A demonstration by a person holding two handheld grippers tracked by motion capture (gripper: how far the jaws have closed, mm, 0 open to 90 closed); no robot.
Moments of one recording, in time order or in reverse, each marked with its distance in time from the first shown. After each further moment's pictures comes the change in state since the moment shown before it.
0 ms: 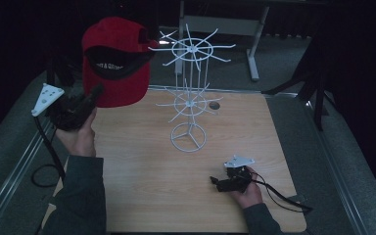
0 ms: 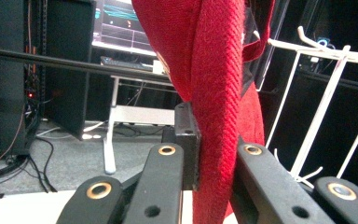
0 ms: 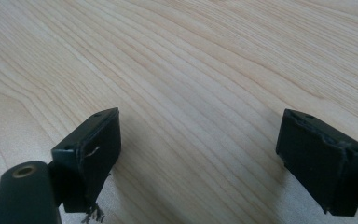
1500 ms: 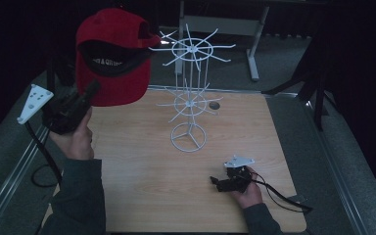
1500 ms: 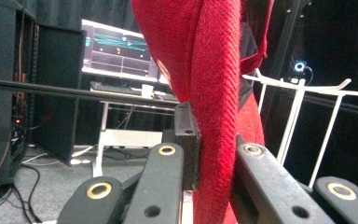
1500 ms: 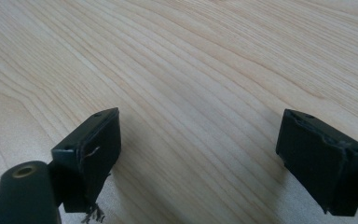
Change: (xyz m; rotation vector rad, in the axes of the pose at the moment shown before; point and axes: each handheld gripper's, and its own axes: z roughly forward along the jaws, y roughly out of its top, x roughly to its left) left arm -0.013 0.013 -0.020 -0.099 -0.052 0.020; right arm 0.000 0.000 0.000 0.002 0.000 0.001
